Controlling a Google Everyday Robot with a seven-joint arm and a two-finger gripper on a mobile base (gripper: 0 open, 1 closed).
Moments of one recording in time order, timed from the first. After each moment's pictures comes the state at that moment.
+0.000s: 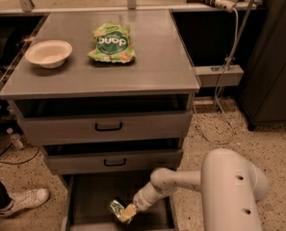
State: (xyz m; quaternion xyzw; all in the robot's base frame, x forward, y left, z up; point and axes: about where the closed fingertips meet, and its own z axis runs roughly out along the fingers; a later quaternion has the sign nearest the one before) arm 0.459 0.062 0.219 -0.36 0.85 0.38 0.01
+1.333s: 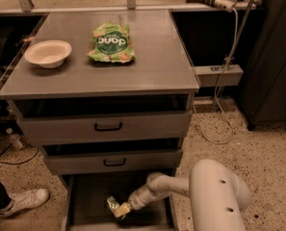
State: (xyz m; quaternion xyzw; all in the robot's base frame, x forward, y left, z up) arm 0.496 0.092 0.158 -0.31 0.86 0.40 0.05
